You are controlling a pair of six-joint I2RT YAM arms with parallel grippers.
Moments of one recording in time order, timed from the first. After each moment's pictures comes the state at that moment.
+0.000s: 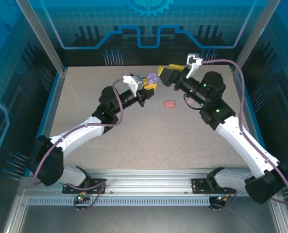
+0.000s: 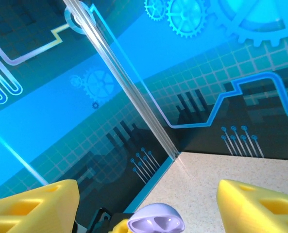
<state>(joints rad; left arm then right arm) -0.57 1.42 0.97 0.65 0.36 -0.03 0.48 1.19 1.24 0.05 -0.25 0.58</state>
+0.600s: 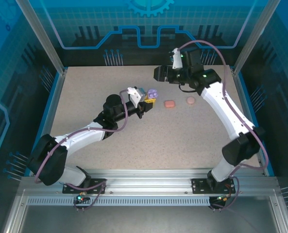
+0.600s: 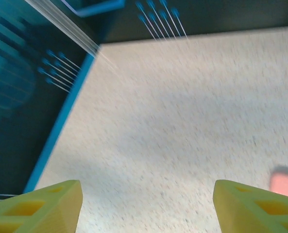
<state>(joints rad) -0.57 1.42 0.81 0.60 0.40 0.02 0.41 1.68 1.79 -0.76 -0.30 0.43</state>
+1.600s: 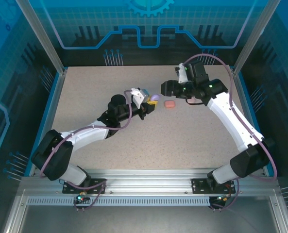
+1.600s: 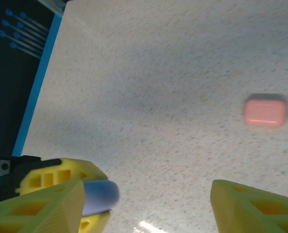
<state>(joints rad) -0.58 1.49 0.83 0.58 0.38 -0.04 0.39 1.47 1.54 -0.84 -0.25 0.47</state>
